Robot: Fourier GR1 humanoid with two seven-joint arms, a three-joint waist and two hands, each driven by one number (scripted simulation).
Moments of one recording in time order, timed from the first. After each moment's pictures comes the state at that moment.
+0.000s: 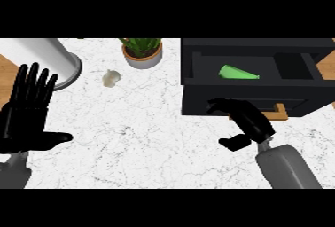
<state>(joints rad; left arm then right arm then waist) -0.14 0.58 -0.18 -1.50 0.85 0.08 -0.38 -0.29 -0.24 0.23 -1.32 0.77 0.13 -0.21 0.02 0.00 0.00</state>
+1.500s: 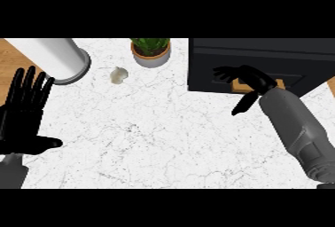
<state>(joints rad) -0.13 0.52 -0.06 -1.42 0.78 -0.13 -0.36 -0.93 -0.29 -0.03 -0.28 0.78 0.12 -0.67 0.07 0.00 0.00</state>
